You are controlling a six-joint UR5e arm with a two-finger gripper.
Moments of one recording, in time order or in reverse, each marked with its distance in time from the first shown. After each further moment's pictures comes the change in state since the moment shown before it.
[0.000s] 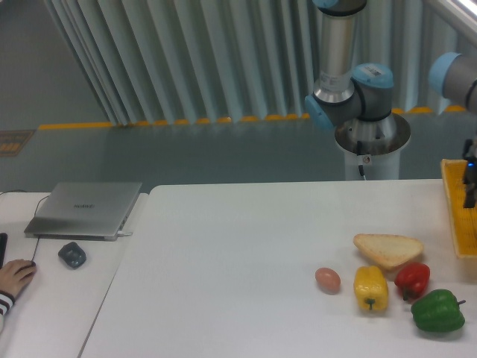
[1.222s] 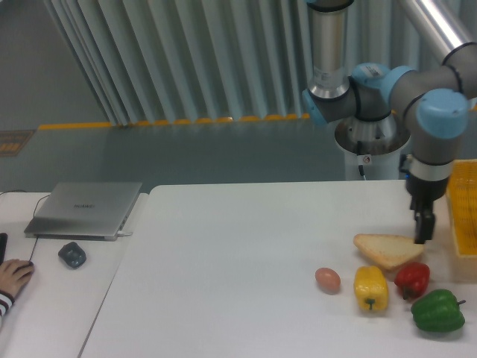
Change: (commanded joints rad) arm -0.186 0.026 -0.130 -0.012 0.014 -0.061
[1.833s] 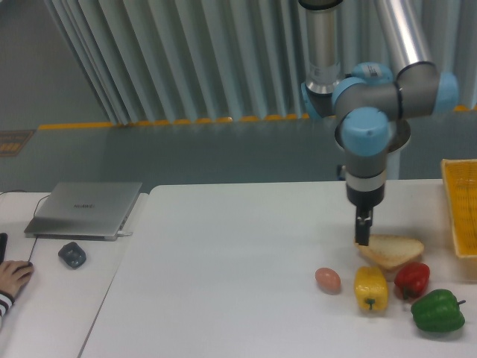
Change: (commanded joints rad) arm -0.192 -0.077 -0.003 0.003 0.078 -0.131
